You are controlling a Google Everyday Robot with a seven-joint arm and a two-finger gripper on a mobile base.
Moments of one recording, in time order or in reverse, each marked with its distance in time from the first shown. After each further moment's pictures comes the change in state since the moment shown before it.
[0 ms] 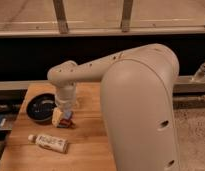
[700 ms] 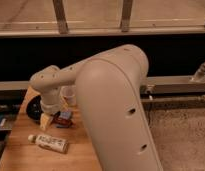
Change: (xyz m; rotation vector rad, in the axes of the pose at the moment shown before) arm -0.044 0.057 0.036 0.009 0.070 -0.134
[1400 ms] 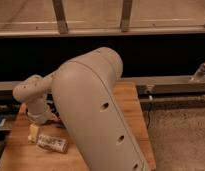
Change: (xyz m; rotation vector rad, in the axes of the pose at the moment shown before) arm -0.012 0.037 0.040 -0.004 0.098 -0.075
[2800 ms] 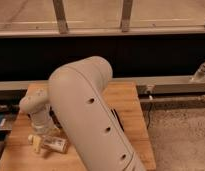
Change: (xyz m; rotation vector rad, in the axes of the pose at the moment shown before) arm 0.010 0.016 0.066 -0.094 0.065 0.075
